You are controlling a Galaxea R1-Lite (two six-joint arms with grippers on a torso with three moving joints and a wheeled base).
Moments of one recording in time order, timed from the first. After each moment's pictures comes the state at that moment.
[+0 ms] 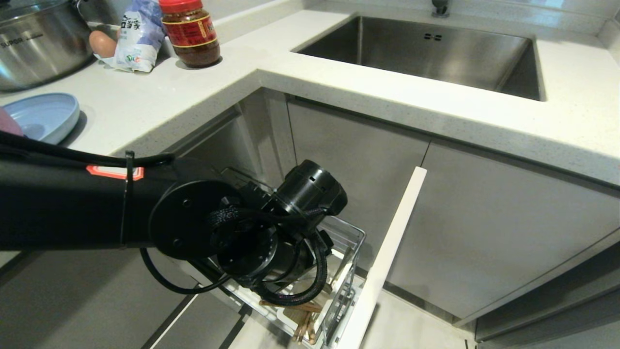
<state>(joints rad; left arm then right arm) -0.90 1.84 -1.35 0.54 0.39 -1.25 0.00 0.00 0.00 -0.01 -0.05 0.10</state>
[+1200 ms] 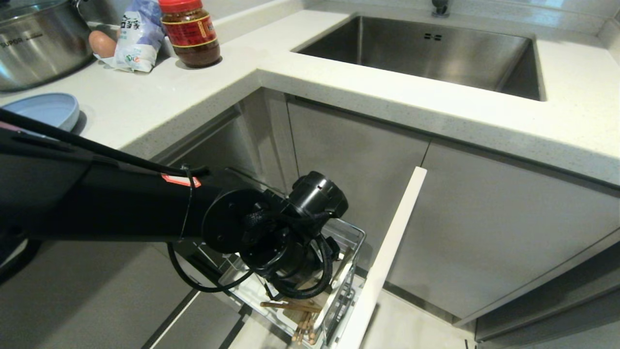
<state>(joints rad) -0.84 1.94 -1.37 0.50 0.26 -1.25 0.00 0.00 0.00 -0.01 -0.05 0.10</state>
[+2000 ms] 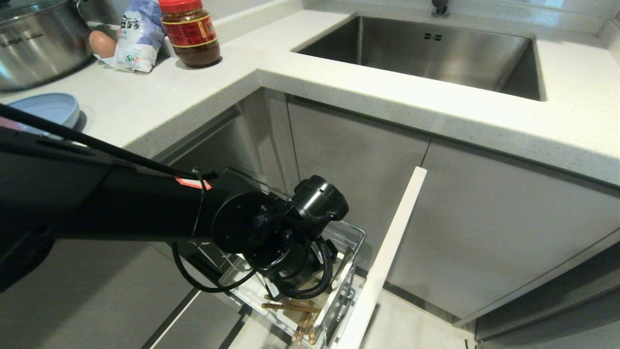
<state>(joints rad) -0.83 1.96 -1.37 0.50 0.27 -1.25 0.00 0.00 0.00 -0.01 -0.05 0.10</state>
